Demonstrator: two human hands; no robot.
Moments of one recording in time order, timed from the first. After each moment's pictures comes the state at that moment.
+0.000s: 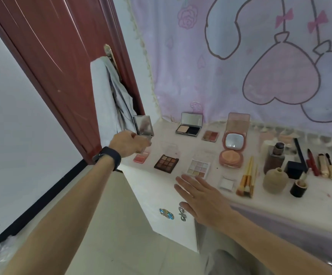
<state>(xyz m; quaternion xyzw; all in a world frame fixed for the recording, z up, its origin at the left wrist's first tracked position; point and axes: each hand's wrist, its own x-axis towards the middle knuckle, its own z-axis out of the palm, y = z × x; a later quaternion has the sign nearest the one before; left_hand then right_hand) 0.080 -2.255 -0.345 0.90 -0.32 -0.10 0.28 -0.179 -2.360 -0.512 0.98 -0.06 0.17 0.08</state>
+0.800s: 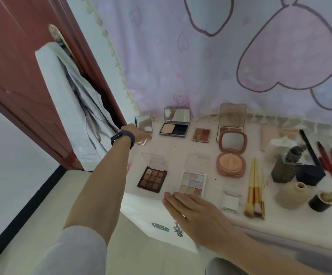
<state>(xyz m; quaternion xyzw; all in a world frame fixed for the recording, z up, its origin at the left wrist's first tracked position) 0.175 -2.431 -0.413 0.93 -0.32 -0.16 0.11 -0.148 -2.379 -0.528 0.96 0.00 0.27 0.12</state>
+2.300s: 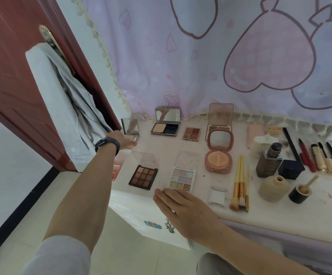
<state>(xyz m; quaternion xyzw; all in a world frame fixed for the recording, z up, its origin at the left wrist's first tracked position) 0.193 -2.410 -0.433 0.94 -0.33 -0.11 0.04 -0.148 -2.378 -0.526 0.96 -0.01 0.26 0.11</state>
